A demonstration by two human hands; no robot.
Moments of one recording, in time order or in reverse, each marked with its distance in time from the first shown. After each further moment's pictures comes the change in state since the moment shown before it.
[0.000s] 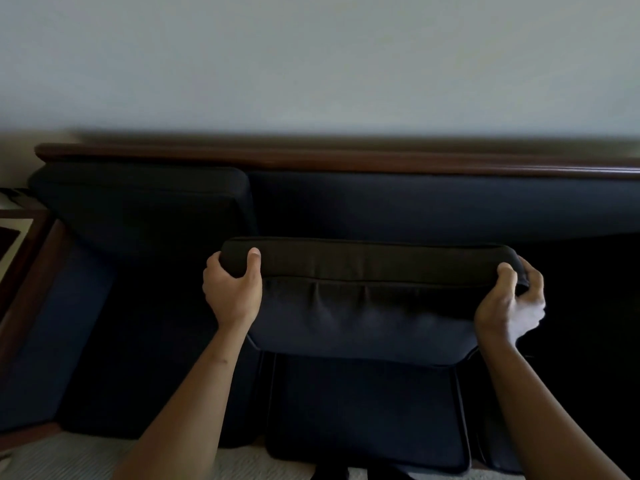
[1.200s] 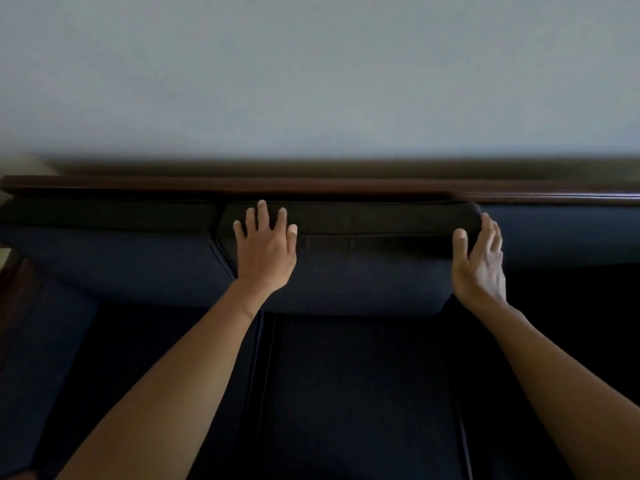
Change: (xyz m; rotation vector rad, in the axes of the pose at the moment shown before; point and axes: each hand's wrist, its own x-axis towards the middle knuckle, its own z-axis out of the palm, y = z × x) left_hand 0.077 0.084 0.126 0.898 -0.374 0.672; right_hand 0.112 -0.005 0.113 -0.543 -0.562 -0.317
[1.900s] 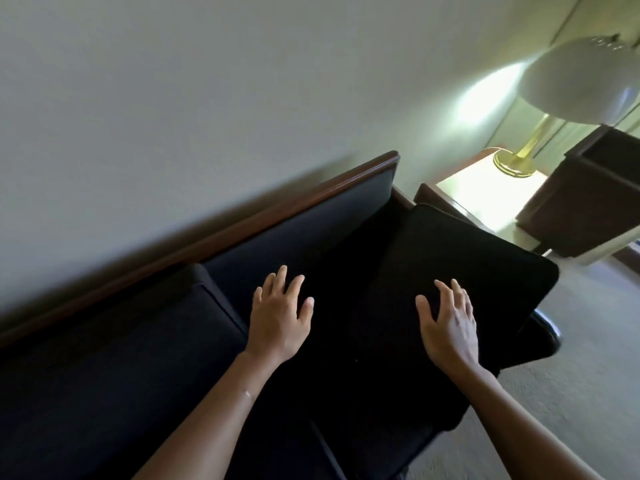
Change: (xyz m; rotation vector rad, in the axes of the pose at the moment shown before) left_hand -0.132 0.421 0.030 -0.286 -0.155 0.684; right_hand -0.147 0.257 -0.290 -0.122 0.383 0.449
